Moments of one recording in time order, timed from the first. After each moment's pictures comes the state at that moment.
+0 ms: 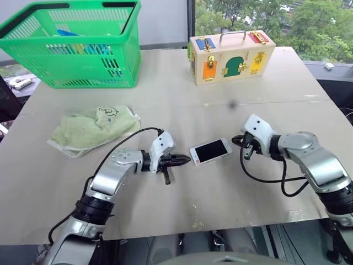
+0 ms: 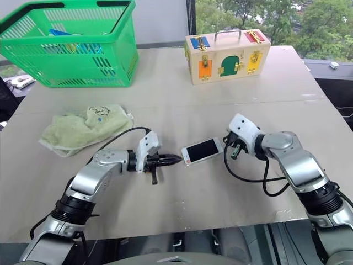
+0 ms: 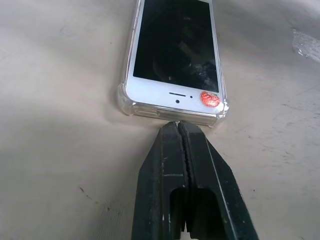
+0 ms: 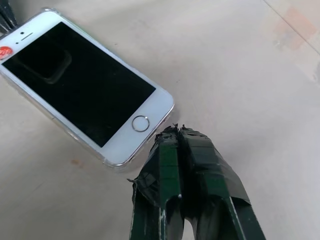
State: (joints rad) left arm -0.32 0.57 -0.21 -0.04 -0.29 0.46 -1.03; right arm -0.45 -0.68 0.26 -0.30 0.15 0.80 0.77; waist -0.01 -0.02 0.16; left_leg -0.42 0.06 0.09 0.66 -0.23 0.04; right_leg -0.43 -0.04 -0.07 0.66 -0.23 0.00
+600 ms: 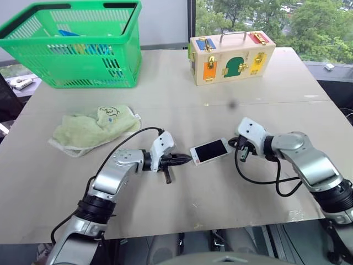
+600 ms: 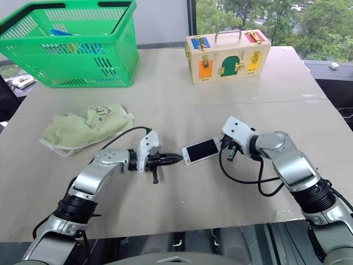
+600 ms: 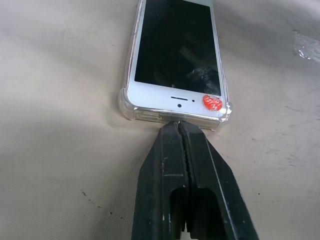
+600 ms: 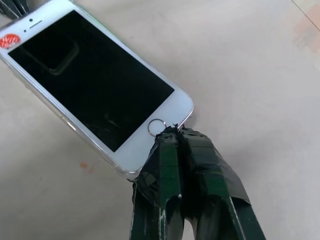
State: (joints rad) left arm -0.33 0.56 -0.20 -0.01 -0.28 0.43 -1.03; right arm -0.49 -0.64 0.32 -0.27 0.11 0.79 0.80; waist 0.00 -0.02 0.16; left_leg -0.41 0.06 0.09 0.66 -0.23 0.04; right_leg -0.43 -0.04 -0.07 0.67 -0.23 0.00
